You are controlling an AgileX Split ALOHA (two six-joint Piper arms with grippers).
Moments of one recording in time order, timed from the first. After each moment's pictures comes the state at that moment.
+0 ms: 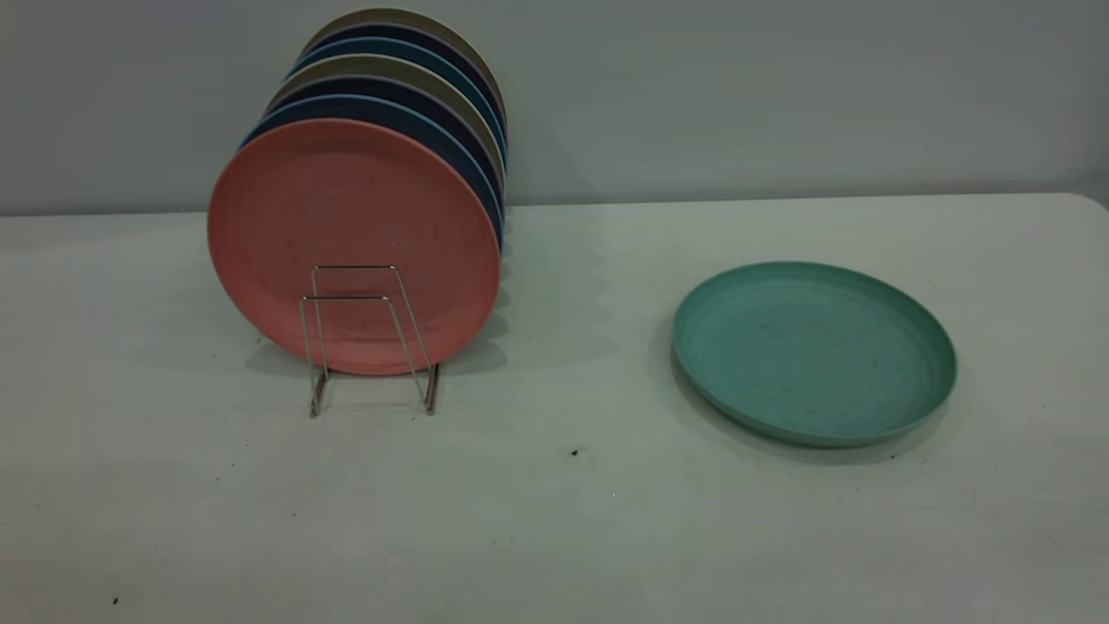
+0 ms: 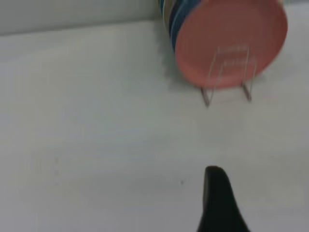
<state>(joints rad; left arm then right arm) -0.03 0.07 -0.50 -0.09 0.92 0.07 -0.03 0.09 -0.49 0.19 0.91 -0.25</state>
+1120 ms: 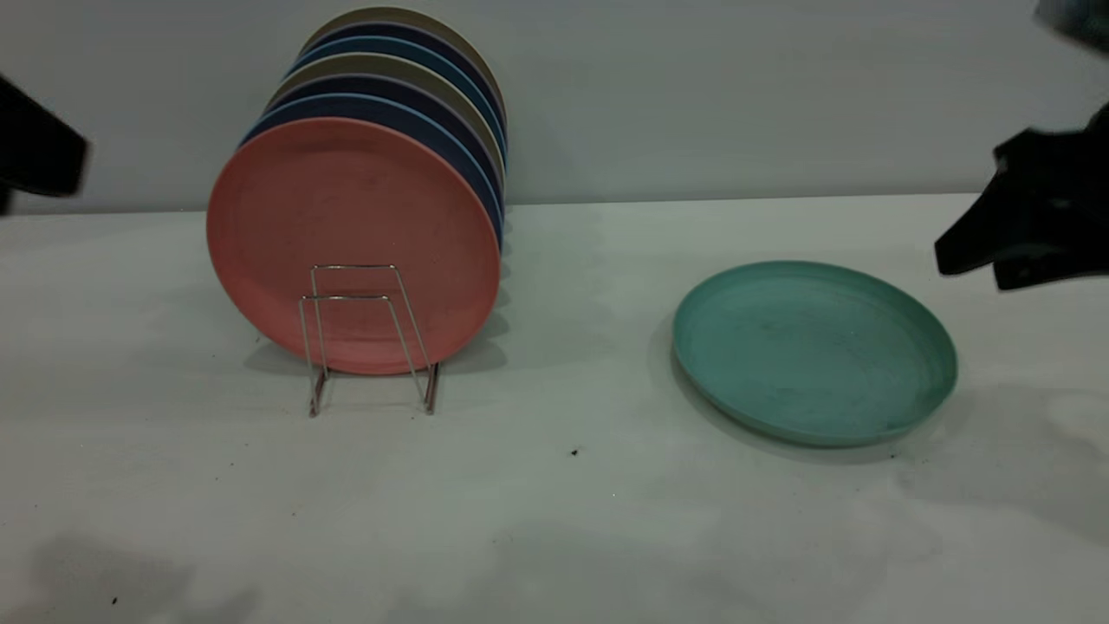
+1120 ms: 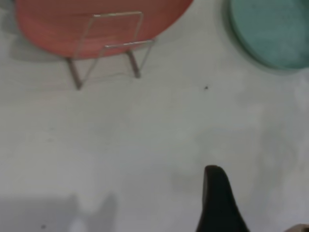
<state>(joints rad) -0.03 1.13 -0.62 -0.81 0.53 0.68 -0.11 1.89 -0.90 1.29 0.51 -1.28</state>
